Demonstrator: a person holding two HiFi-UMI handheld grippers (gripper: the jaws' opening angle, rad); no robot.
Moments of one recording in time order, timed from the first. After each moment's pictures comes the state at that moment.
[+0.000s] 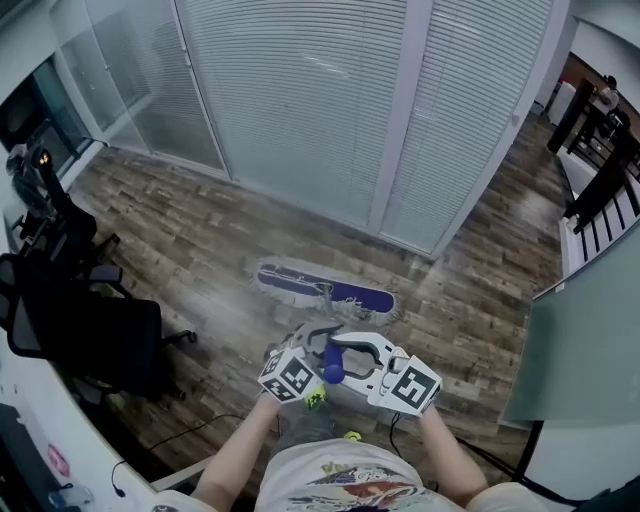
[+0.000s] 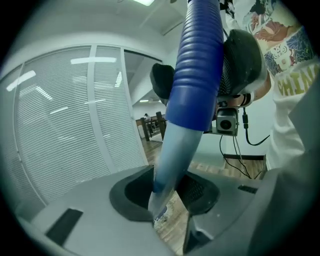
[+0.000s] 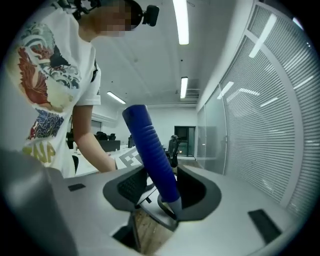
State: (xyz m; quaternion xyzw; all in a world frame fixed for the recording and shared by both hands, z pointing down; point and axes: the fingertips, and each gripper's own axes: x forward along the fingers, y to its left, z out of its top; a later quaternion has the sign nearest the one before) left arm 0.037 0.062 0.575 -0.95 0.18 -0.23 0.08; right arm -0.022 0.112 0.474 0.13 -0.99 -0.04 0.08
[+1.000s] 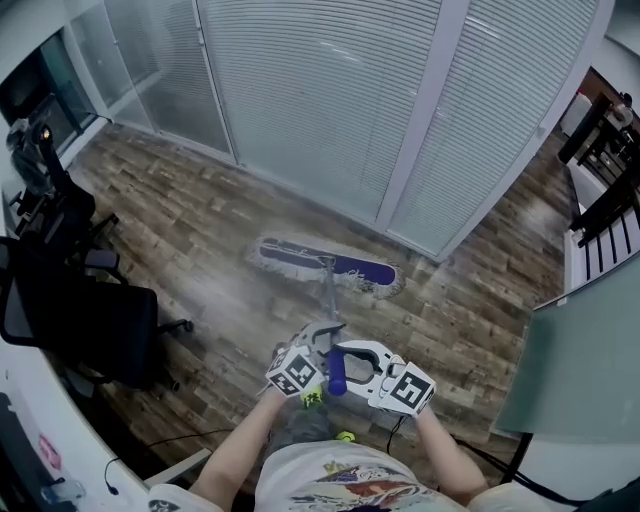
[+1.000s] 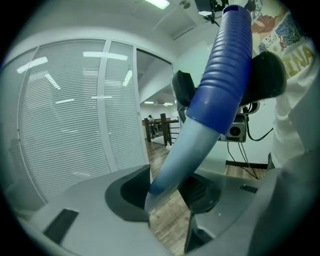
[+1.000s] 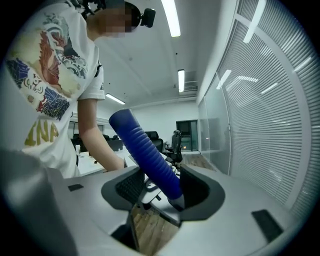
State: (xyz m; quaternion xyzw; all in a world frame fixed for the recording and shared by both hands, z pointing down) left arm 0.005 0.002 0.642 -0.96 0.19 -0.20 0.03; right arm -0.056 0.064 0.544 0.11 -0.99 0.01 0.07
